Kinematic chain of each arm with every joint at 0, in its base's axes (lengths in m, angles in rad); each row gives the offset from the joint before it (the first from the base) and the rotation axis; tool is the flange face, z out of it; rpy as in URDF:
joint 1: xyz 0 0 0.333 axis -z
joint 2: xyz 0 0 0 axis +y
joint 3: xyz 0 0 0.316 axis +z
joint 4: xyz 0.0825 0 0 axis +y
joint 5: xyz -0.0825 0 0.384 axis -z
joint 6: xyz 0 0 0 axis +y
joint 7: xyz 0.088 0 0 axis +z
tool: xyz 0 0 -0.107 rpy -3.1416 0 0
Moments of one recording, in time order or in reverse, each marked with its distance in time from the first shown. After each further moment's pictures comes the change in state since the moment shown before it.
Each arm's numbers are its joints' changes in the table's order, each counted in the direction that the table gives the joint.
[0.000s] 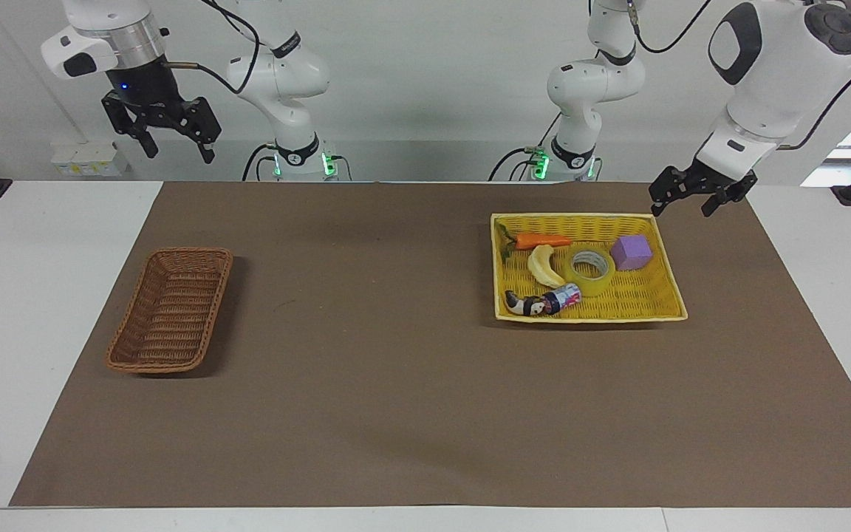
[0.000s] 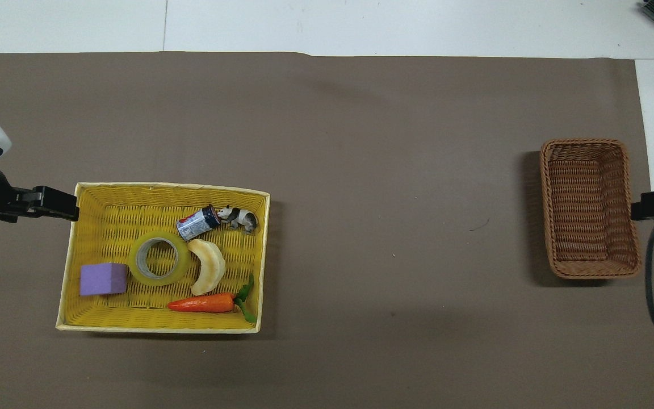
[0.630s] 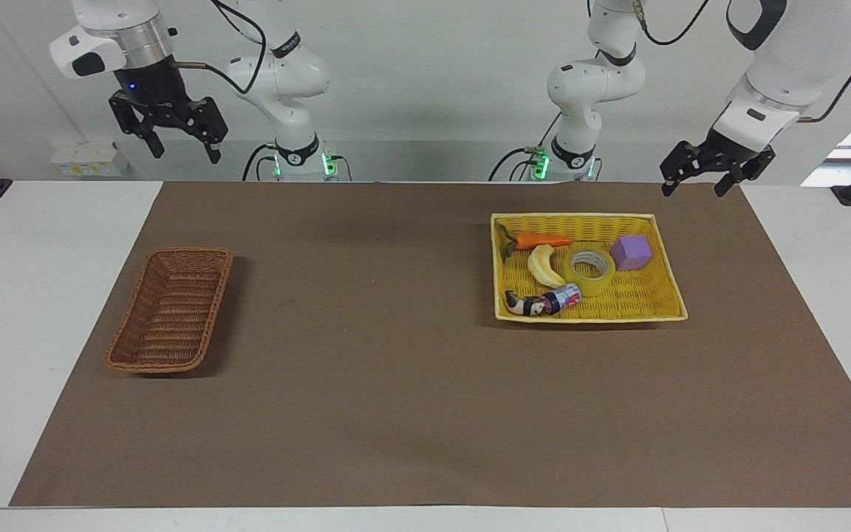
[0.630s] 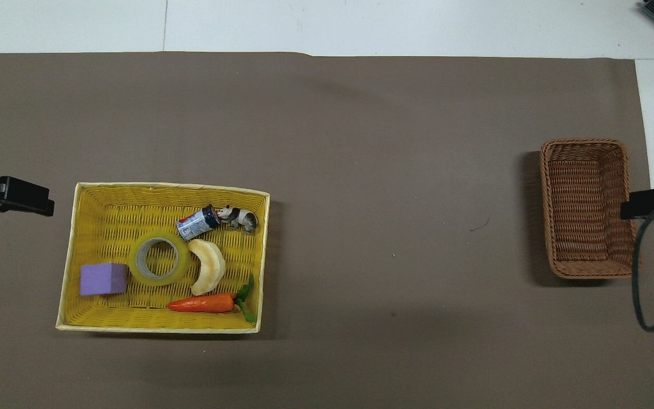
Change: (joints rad) left arm 0.000 0.014 -0.001 -0.170 0.000 0.137 0.005; right arm -0.005 0.001 0.021 -0.001 0.000 -0.002 -0.027
